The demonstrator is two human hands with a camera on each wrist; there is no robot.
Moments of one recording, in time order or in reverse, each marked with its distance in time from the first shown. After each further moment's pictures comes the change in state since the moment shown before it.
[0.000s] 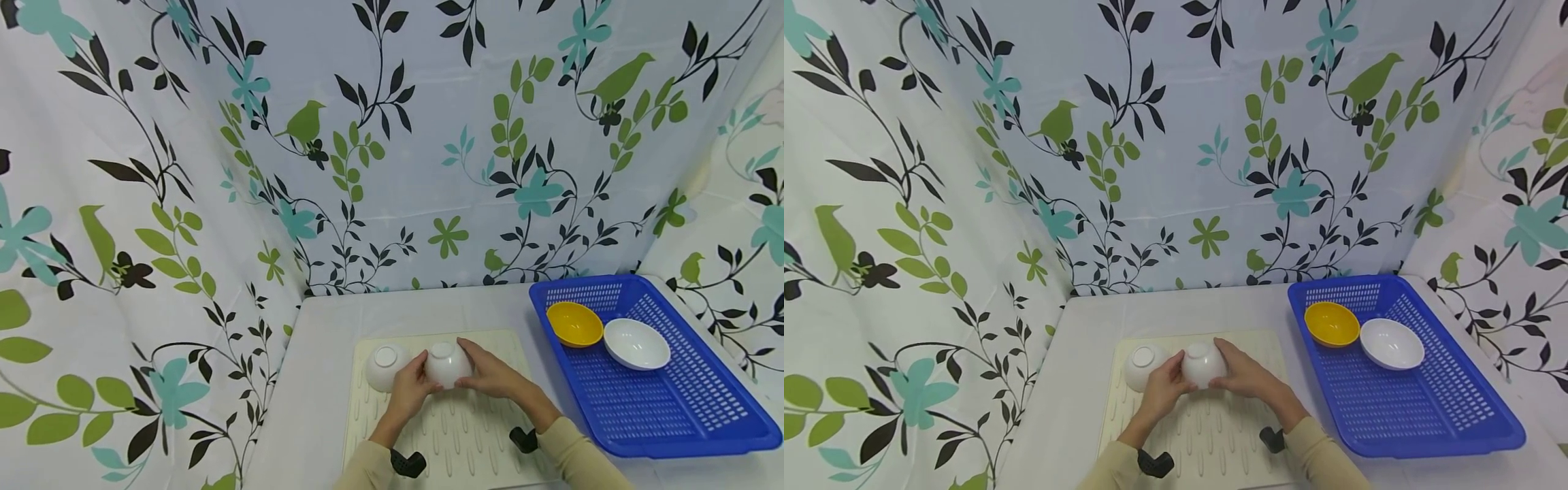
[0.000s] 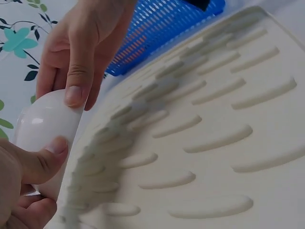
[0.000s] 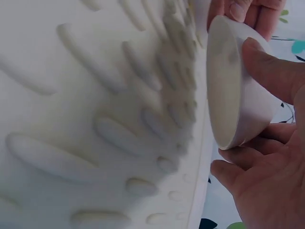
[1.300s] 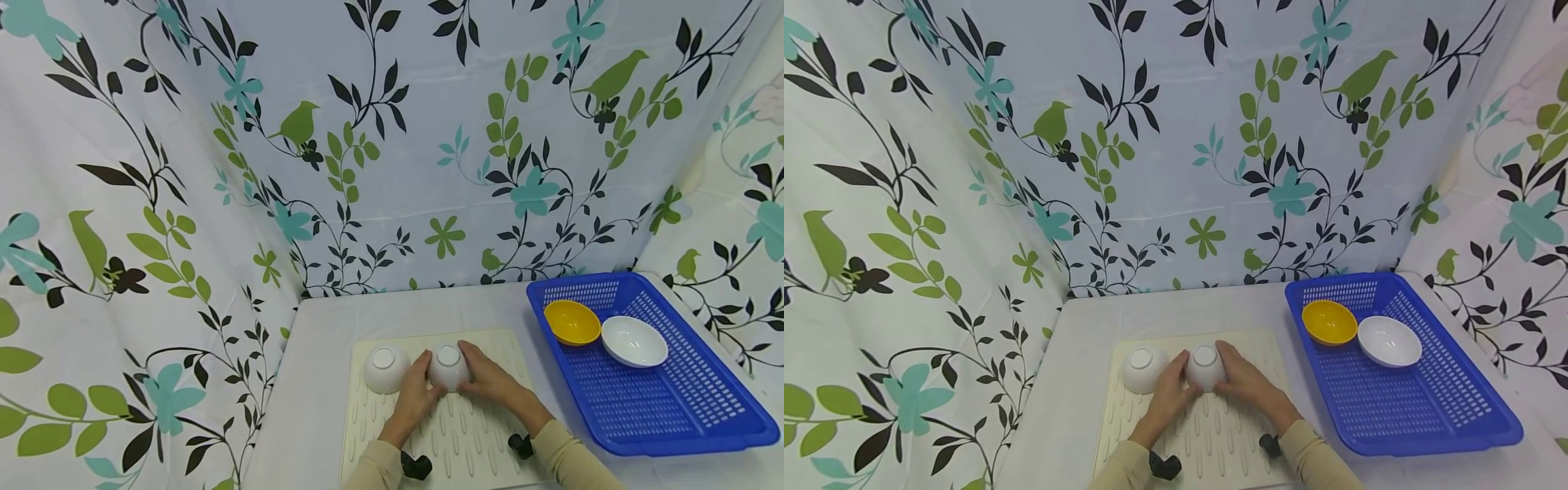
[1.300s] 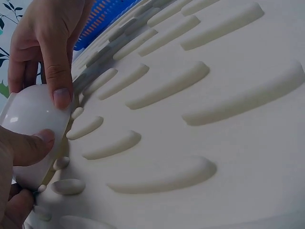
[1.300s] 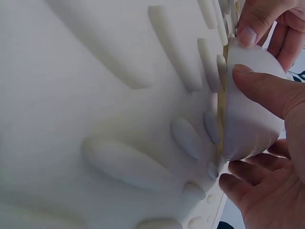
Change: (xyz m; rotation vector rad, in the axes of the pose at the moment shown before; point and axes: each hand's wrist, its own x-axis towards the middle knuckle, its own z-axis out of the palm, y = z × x) left_hand 0.008 -0.020 0.021 0.347 0.021 0.056; right_hand 0.004 0.023 0.024 -0.083 0.087 0.037
